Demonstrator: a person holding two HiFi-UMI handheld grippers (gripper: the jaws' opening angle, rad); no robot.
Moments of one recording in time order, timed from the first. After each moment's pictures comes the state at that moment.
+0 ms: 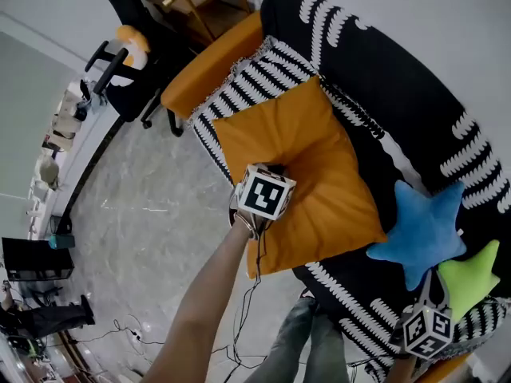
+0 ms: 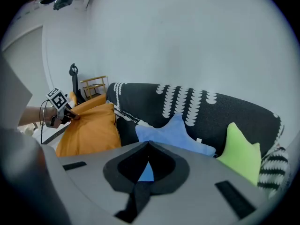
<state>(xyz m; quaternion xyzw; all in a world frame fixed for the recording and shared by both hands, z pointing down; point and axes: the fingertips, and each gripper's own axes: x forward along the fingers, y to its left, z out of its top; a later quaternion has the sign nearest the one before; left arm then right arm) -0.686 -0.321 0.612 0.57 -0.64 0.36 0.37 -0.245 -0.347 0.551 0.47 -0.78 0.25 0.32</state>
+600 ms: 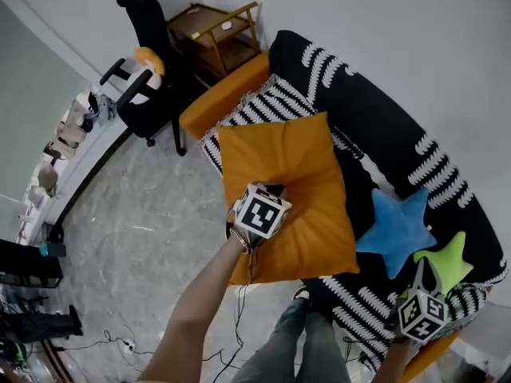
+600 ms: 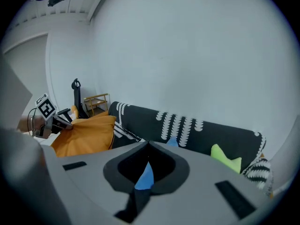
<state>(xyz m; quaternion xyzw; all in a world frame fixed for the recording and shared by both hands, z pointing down) -0.642 -0.271 0.466 0.65 -0.61 0.32 0.33 -0.246 -0.325 0.405 0.51 -0.80 0.21 0.26</state>
